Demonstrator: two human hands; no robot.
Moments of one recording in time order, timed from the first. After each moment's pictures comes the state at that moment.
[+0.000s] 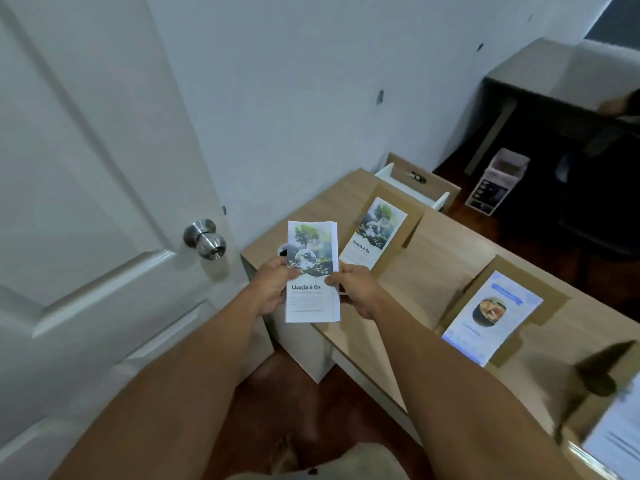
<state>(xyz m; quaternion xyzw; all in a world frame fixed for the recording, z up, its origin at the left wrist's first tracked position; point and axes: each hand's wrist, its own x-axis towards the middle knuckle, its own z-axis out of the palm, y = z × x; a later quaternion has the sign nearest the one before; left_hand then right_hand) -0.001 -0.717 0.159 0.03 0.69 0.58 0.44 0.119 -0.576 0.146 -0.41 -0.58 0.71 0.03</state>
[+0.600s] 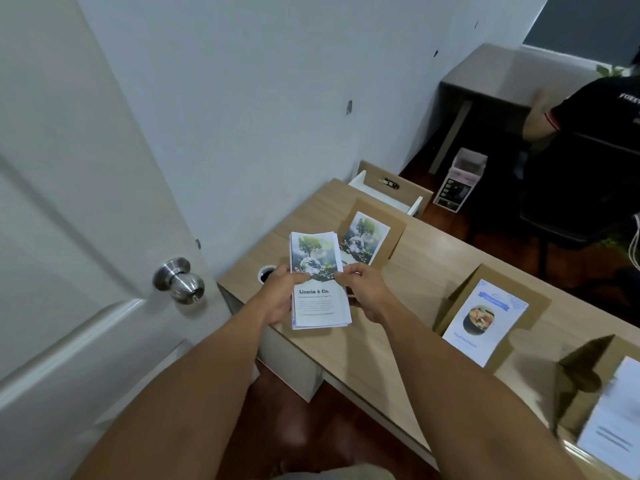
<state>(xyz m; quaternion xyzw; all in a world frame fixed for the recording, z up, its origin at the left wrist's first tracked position) -0.035 -0.653 0.144 0.07 0.60 0.61 0.51 0.105 -0.529 0.149 -0.45 -0.54 0.70 0.13</state>
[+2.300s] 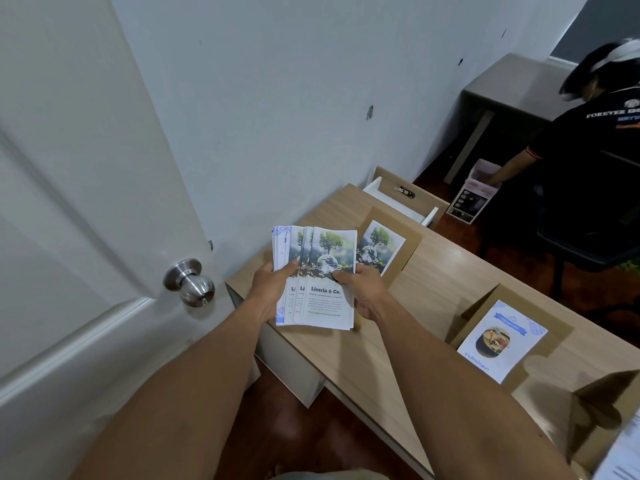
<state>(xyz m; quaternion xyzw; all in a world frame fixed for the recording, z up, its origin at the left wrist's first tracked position) -0.074 -0.661 0.128 0.01 0.64 0.66 0.39 0.059 -0.517 0.135 -0.45 -0.49 0.74 0.13</state>
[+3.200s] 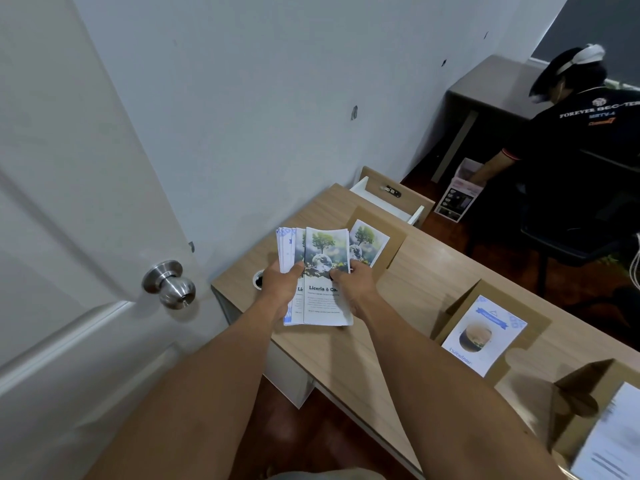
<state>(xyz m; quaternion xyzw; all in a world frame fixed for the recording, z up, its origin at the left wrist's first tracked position) -0.038 -0.623 0.133 0.03 0.68 0.65 0.35 0.071 -0.516 0.146 -0.48 -0.55 0.66 0.18</state>
